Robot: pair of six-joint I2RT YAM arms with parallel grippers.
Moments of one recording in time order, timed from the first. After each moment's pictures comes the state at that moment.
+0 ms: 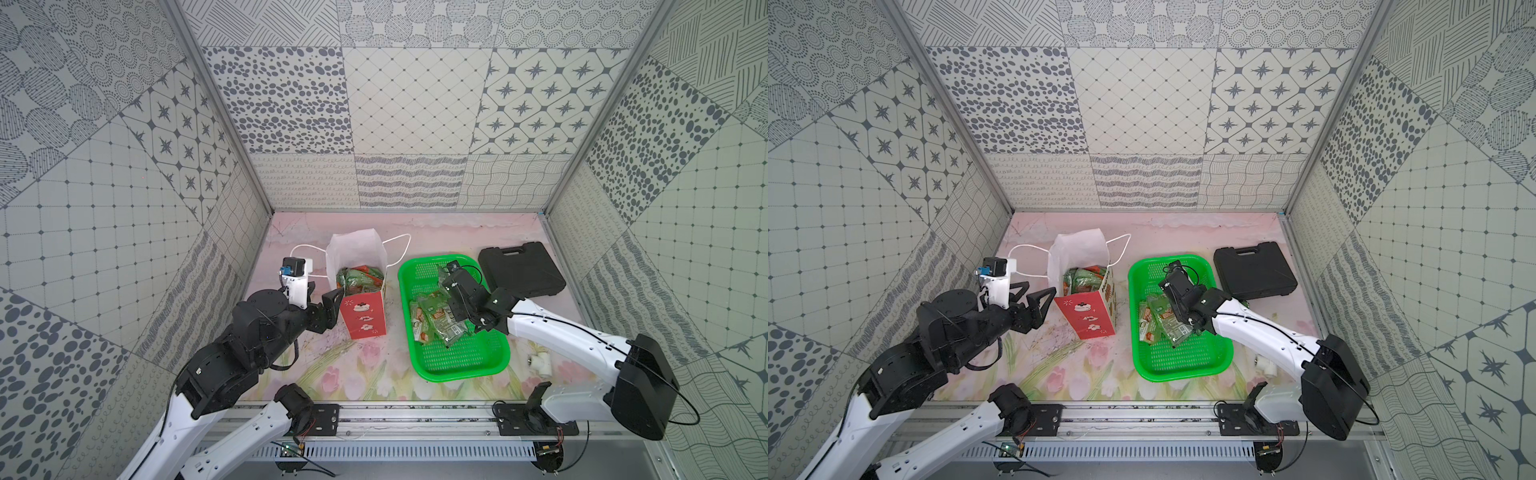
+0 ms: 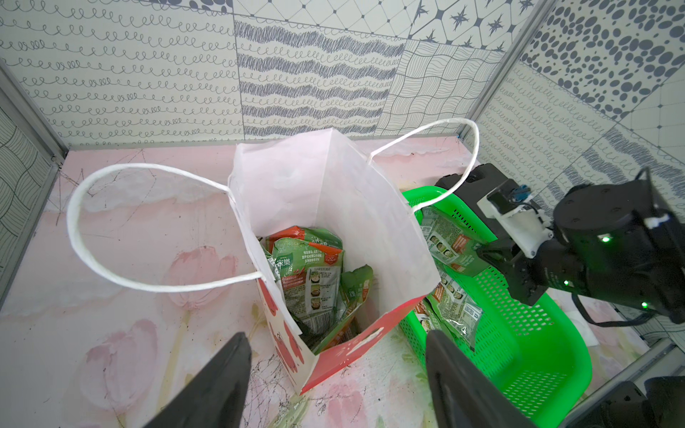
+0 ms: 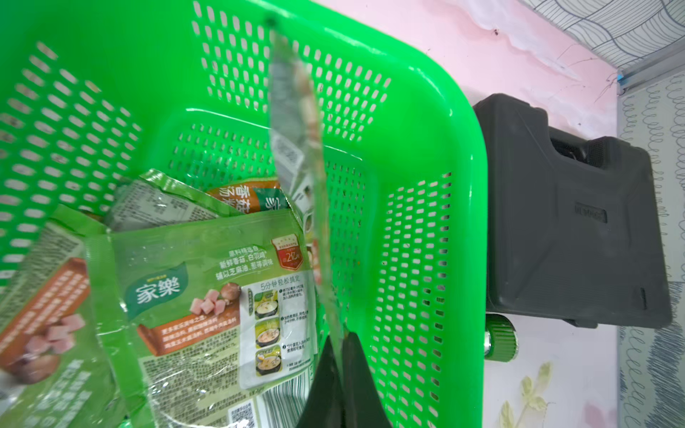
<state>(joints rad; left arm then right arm) -0.62 0.62 1.10 -0.86 -0.23 -0.29 0.79 1.31 0.95 -0.64 0.51 0.25</state>
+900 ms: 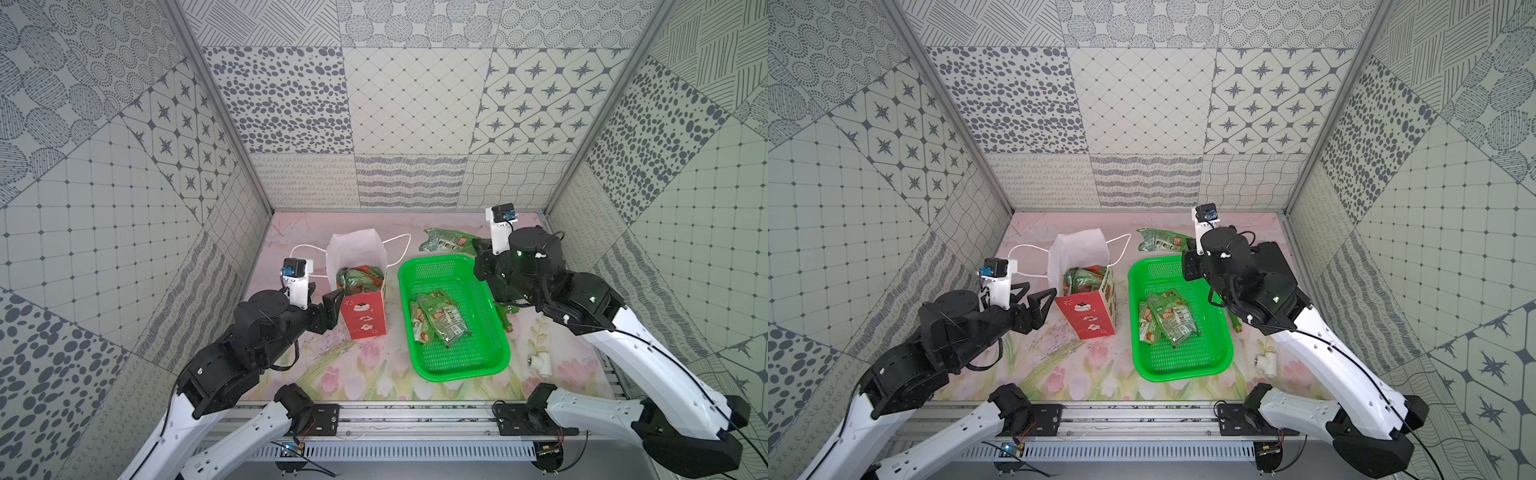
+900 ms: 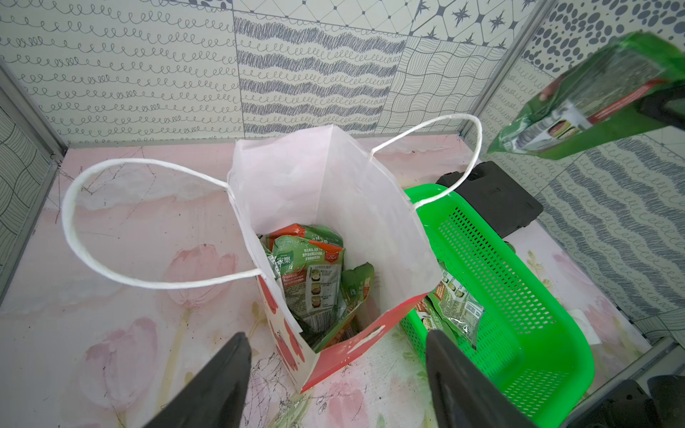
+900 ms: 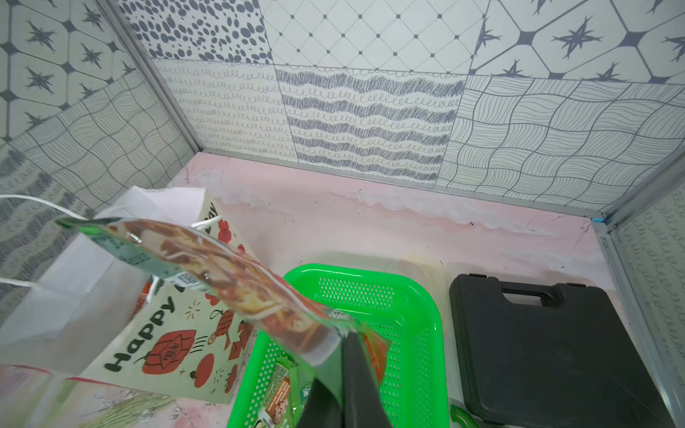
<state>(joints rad) -0.62 0.61 1.09 -0.86 -0.23 -0.29 0.79 1.11 1.48 -0.77 0.40 0.26</state>
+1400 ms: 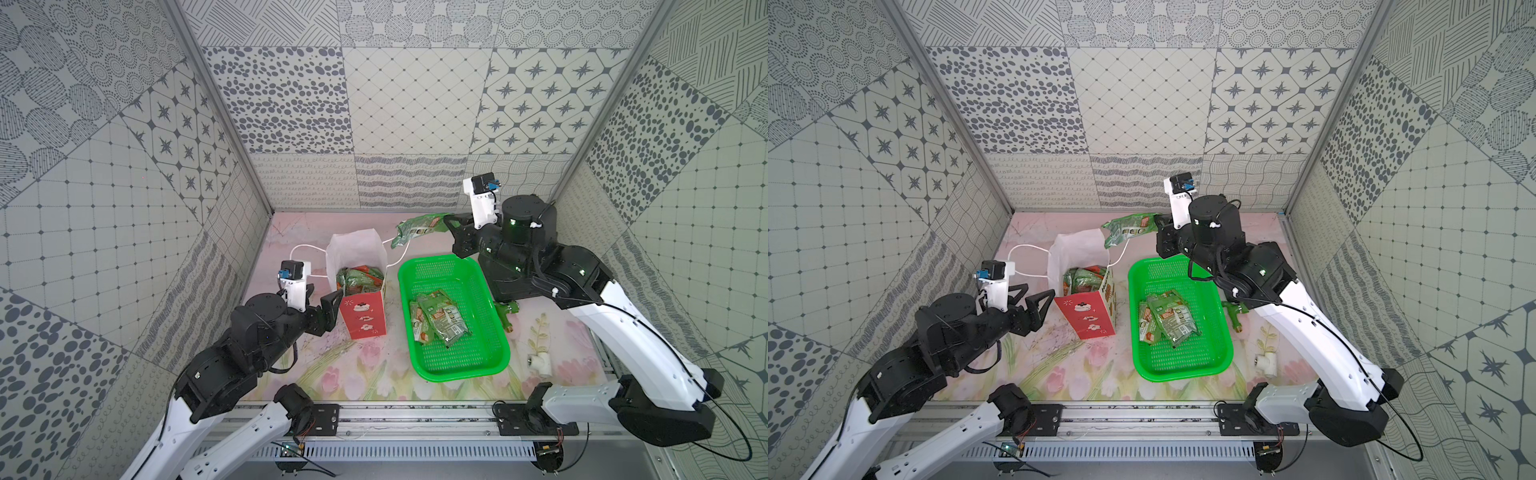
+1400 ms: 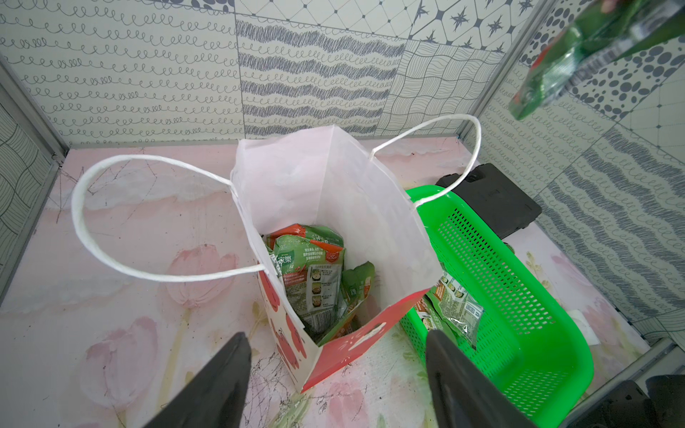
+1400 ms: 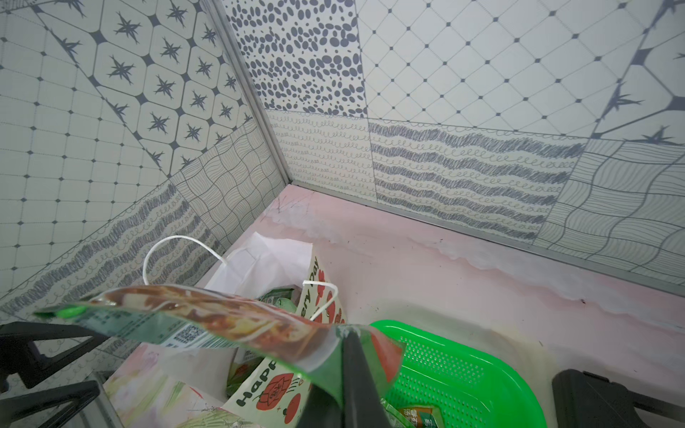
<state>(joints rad) -0.62 0.59 1.08 -0.86 -0.23 -0.29 0.82 1.32 1.73 -0.69 0.15 0.23</state>
